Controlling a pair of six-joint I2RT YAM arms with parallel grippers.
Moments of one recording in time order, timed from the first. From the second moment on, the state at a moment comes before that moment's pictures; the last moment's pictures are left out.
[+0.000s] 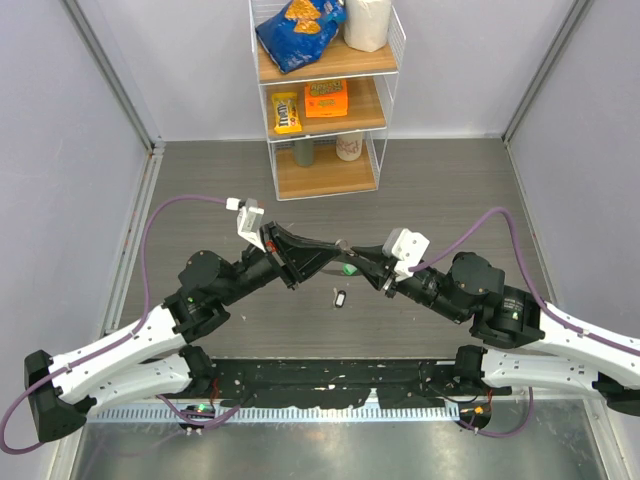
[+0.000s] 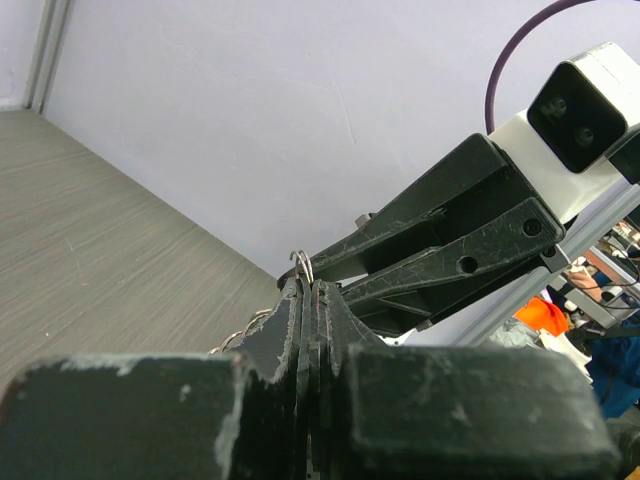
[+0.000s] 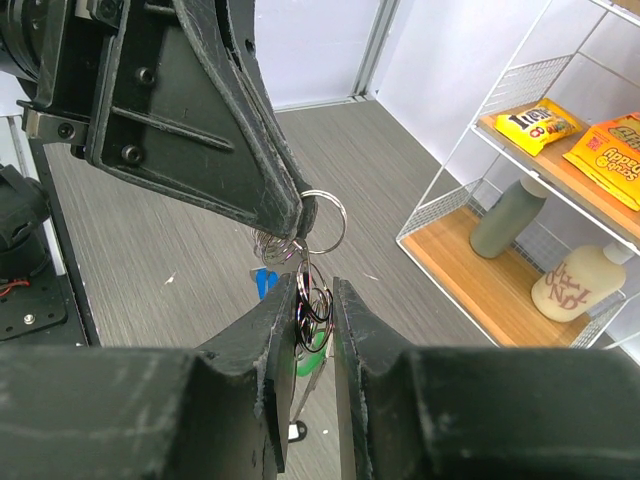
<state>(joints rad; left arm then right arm) -0.98 0.84 0.73 0.43 0.14 -0.63 1.24 0.76 0.95 -0.16 0.23 -0.23</state>
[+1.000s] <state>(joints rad) -0.98 0.80 0.71 0.39 0.29 -0.55 1.24 0.65 0.86 -0.16 0.10 -0.19</state>
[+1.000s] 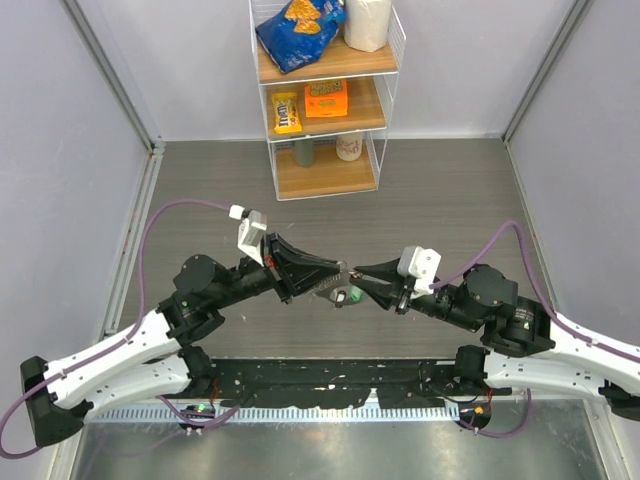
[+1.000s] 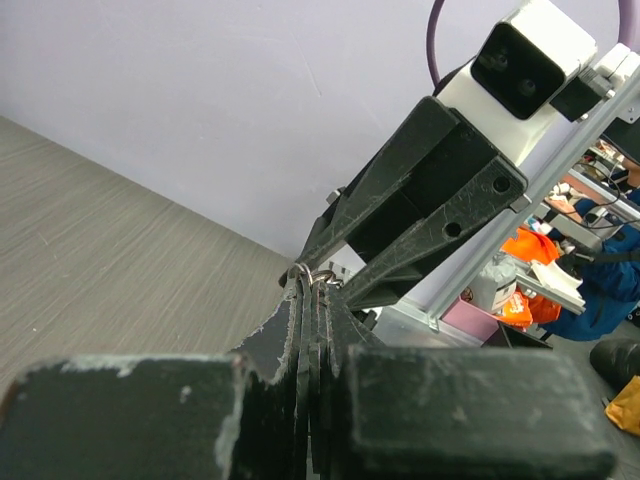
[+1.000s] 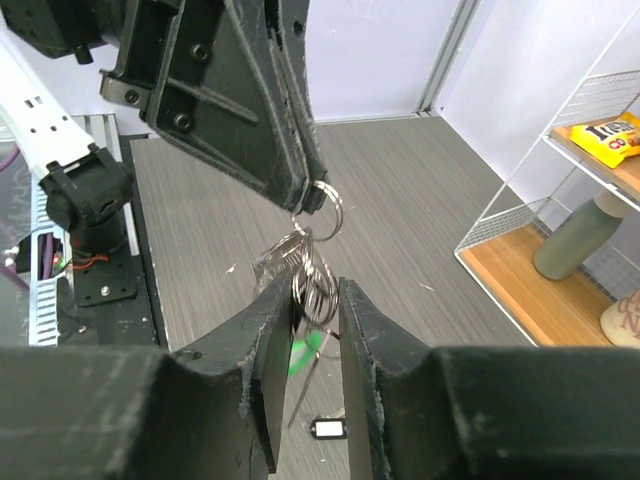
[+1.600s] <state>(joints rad) -0.98 0.77 0.70 0.39 0.32 -0.55 1.24 0.60 0.81 -0.16 -0.03 -0.19</state>
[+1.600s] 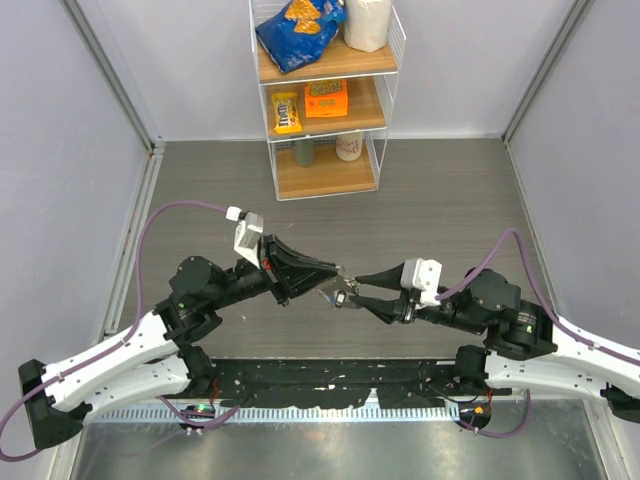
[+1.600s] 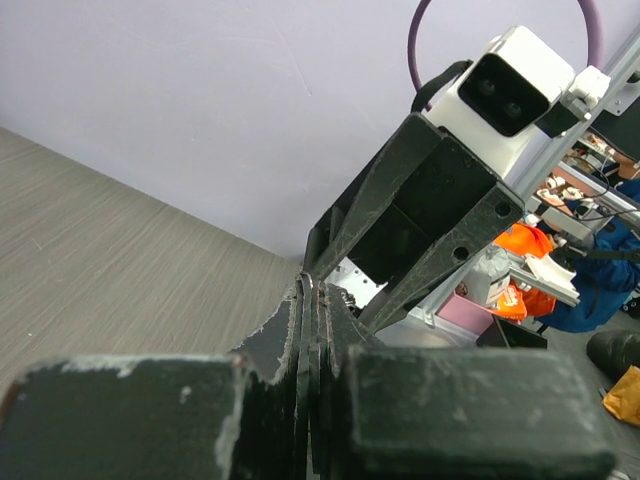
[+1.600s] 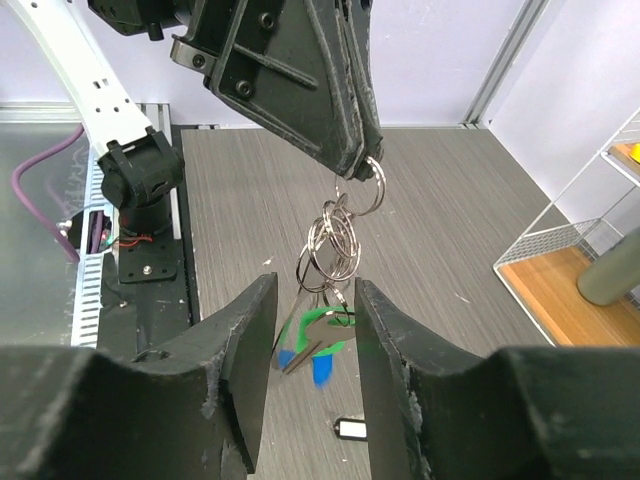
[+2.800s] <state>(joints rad) -0.98 0.67 0.70 0.19 0.58 -0.42 1.24 0.81 1.14 -0.48 -0.26 -0.18</state>
